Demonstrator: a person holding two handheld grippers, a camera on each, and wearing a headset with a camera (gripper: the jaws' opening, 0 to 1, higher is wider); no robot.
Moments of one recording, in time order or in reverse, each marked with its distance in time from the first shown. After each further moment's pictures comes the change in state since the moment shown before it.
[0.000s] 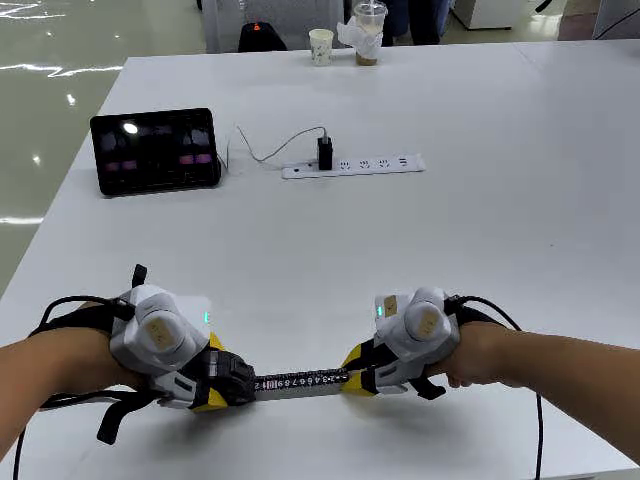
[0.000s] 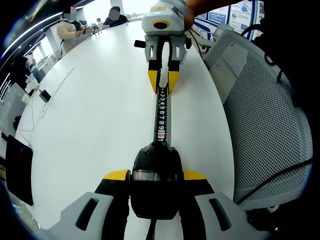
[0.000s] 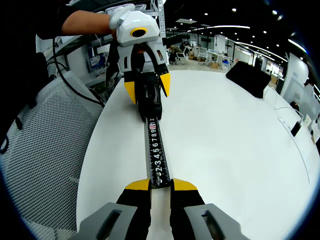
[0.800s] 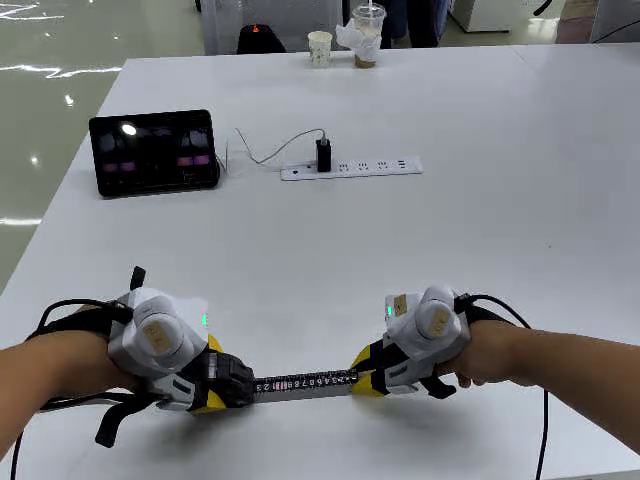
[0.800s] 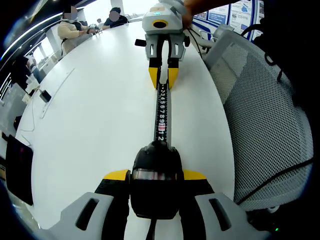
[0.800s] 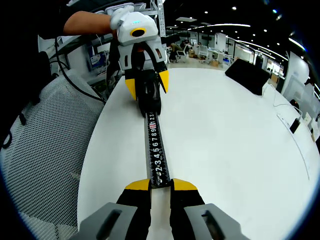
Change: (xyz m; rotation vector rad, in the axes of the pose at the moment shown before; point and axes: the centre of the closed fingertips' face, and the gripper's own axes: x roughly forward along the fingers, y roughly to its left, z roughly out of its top) left arm -0.001 -0.001 0.001 -0.001 -0.007 0.004; right arm -0.008 -0.001 -0.010 0.003 0.019 0.009
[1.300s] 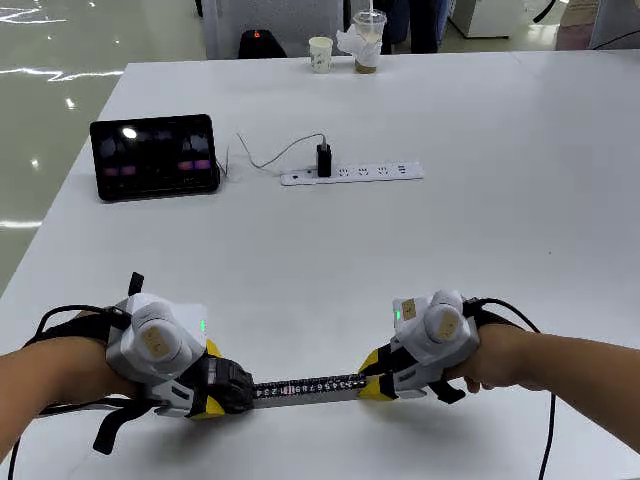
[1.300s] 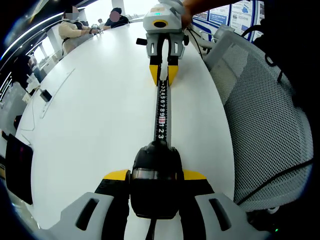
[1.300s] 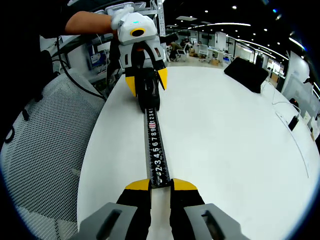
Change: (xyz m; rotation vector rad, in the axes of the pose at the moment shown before) left arm 0.000 0.001 0.000 -0.006 -0.005 0.002; right arm -0.009 -0.003 -0.012 0.001 0.012 0.000
